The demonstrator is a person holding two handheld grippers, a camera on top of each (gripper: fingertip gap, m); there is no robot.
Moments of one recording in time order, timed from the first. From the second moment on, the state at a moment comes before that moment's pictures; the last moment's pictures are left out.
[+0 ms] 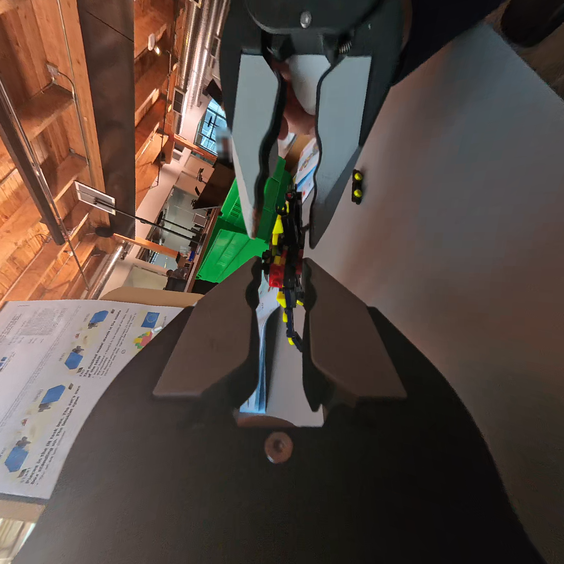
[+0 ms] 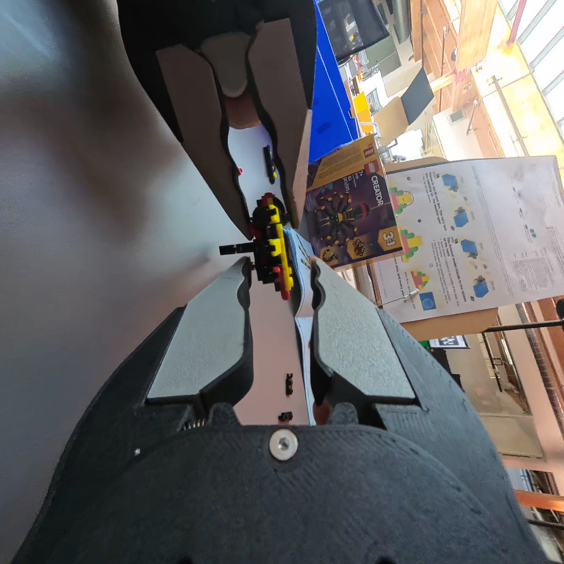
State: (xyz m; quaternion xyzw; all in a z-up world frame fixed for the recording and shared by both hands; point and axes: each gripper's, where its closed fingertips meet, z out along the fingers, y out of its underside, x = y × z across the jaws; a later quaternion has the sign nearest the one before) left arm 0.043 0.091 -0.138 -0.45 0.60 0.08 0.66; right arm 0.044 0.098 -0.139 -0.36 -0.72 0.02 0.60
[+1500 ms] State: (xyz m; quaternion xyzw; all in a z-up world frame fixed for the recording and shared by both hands) left arm 0.041 0.098 -0.144 -0.50 0.58 0.07 0.64; right arm 0.064 0.105 -0.141 -0.43 -0.69 0.17 0.56
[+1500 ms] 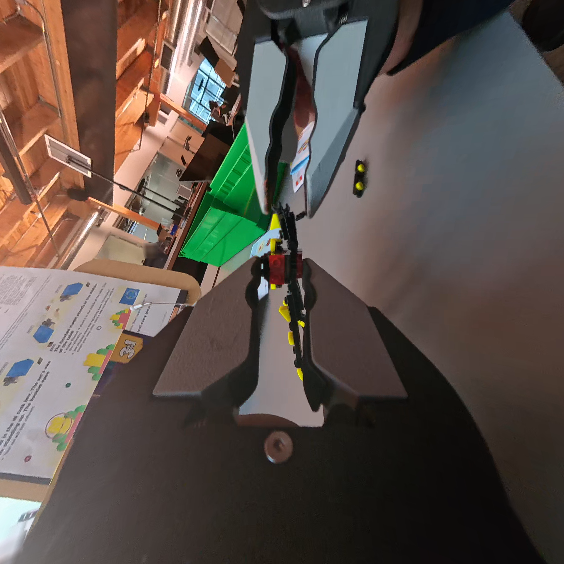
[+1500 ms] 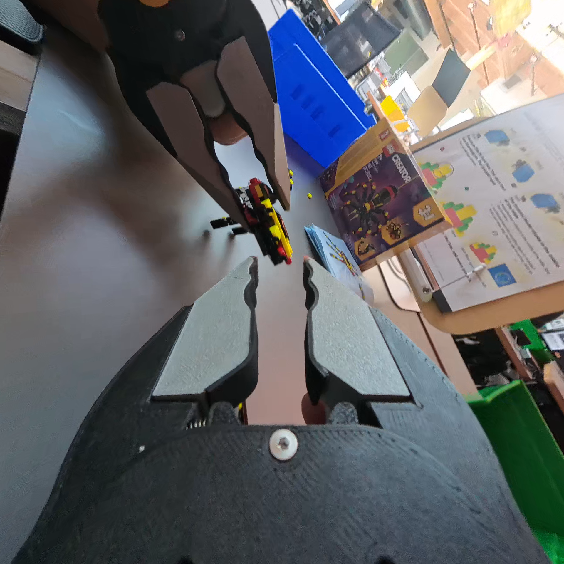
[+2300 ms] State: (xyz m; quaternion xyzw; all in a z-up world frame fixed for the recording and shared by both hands) left arm 0.044 0.137 -0.148 -0.53 0.57 0.14 0.61; right arm 0.147 0.122 -0.194 -0.63 -0.64 0.24 0.37
